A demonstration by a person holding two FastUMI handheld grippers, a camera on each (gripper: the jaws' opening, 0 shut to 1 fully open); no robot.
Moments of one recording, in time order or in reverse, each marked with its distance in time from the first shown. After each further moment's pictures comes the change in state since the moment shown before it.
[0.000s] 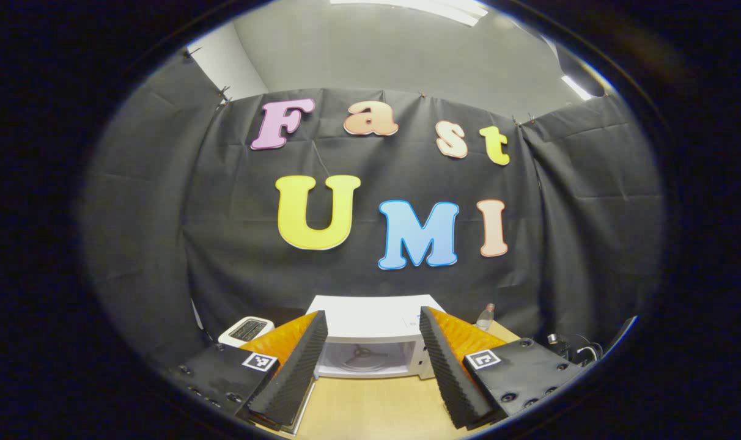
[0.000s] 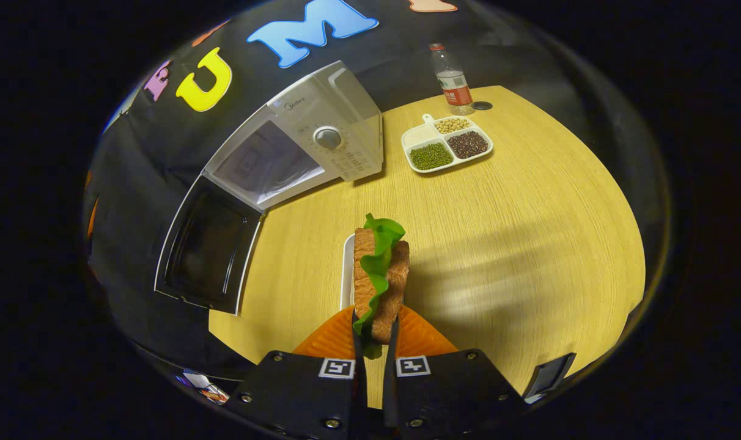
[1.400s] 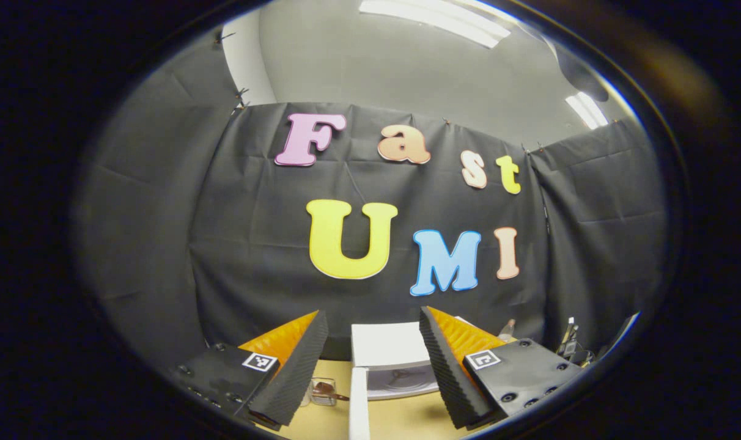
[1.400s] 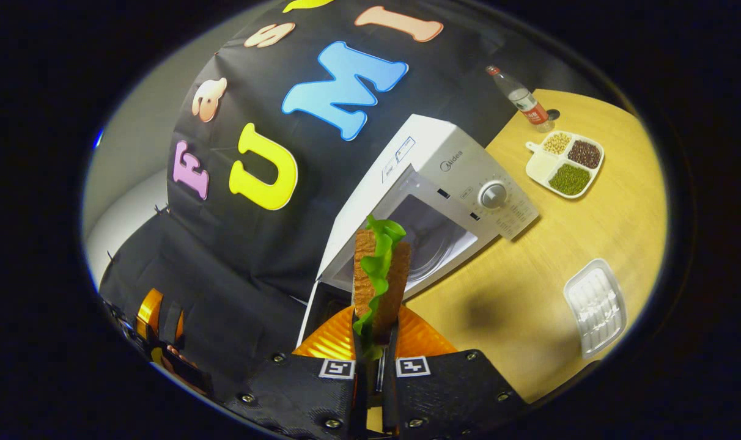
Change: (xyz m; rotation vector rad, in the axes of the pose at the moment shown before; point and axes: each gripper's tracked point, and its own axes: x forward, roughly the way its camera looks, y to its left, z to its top) left arm 0.019 0.193 0.040 -0.025 -0.104 -0.071; right arm 0.047 0.239 0.119 0.409 -0.408 0.400
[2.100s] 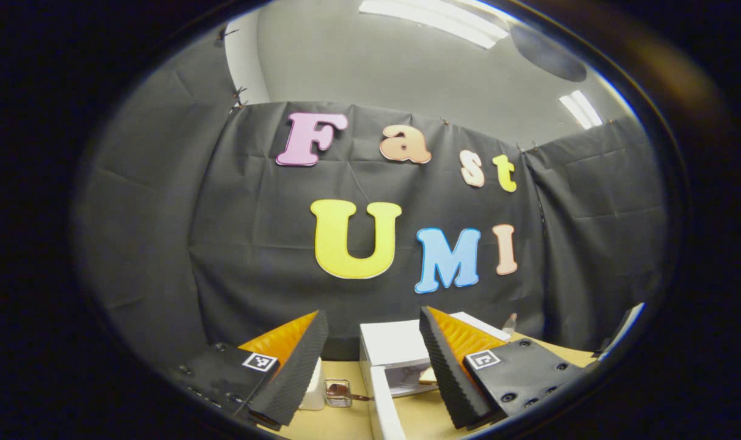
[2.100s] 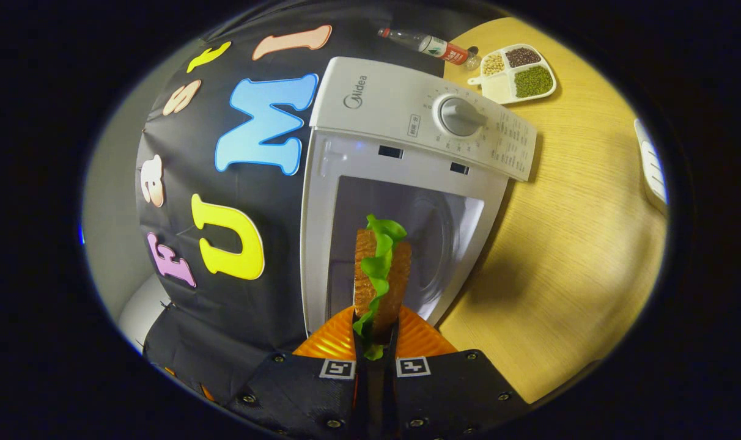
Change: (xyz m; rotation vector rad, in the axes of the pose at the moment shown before) left arm -0.008 0.040 0.002 0.014 -0.001 -0.039; right arm 0.135 -0.037 -0.003 0.364 -0.195 0.006
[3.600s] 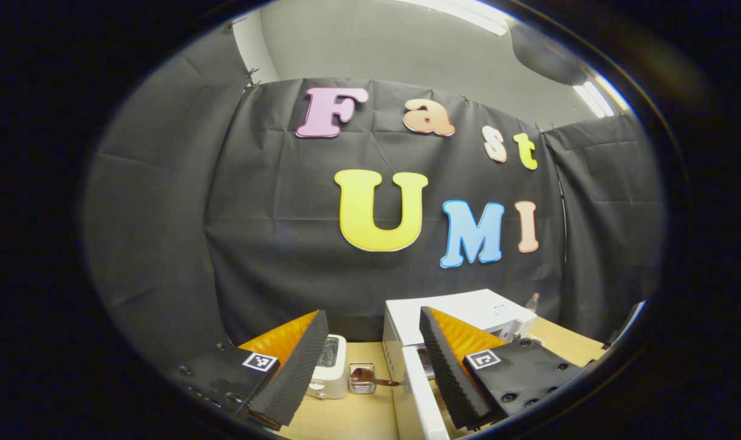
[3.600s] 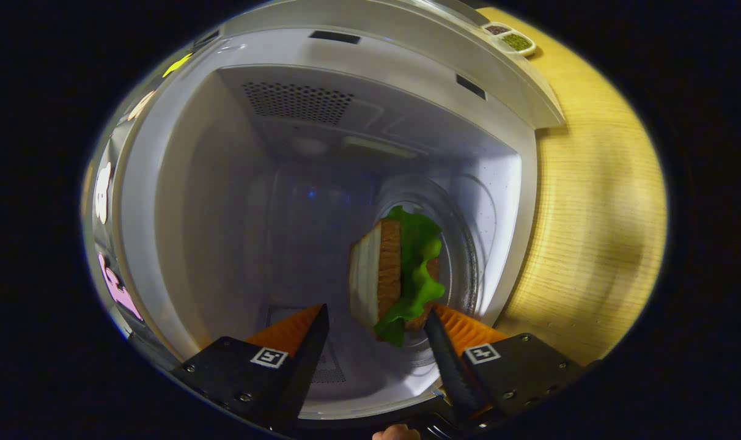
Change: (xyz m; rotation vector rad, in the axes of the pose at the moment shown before) left arm 0.012 0.051 -0.049 -0.004 0.126 0.058; right arm 0.134 -0.038 0.001 0.027 -0.191 -0.228
